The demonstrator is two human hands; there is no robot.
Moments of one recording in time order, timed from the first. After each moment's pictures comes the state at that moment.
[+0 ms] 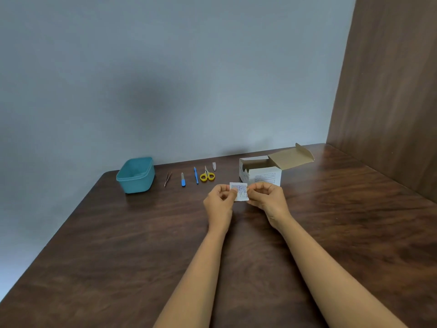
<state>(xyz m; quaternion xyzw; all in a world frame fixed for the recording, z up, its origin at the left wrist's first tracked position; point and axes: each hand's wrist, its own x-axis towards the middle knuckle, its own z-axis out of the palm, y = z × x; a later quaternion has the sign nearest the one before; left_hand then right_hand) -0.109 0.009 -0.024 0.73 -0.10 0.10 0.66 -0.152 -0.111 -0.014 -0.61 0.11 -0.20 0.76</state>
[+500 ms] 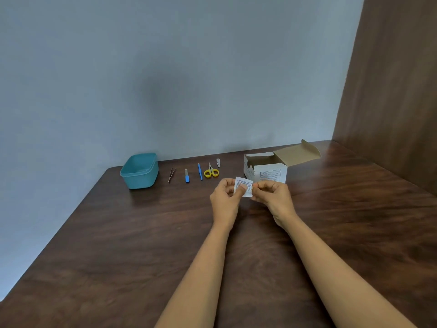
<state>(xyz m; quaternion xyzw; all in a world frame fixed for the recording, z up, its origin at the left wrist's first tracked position) -0.112 0.013 -0.020 0.72 -0.14 0.06 0.68 -0.150 -0.110 -0.021 -0.65 0.08 -0.23 0.72</state>
